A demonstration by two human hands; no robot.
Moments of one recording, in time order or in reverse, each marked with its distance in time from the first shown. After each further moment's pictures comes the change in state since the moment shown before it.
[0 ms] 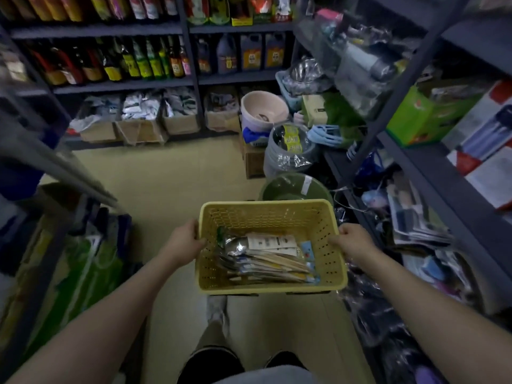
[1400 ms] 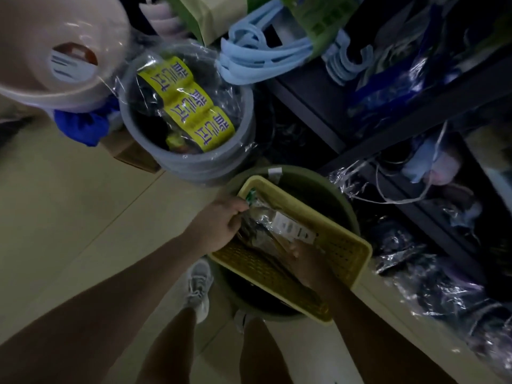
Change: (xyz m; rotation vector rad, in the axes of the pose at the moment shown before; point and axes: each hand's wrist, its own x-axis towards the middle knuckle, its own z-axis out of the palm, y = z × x) left_hand 0.591 0.174 0.242 0.399 -0.768 0.685; right_hand 0.465 0.030 0.176 -0.120 -0.228 0.462
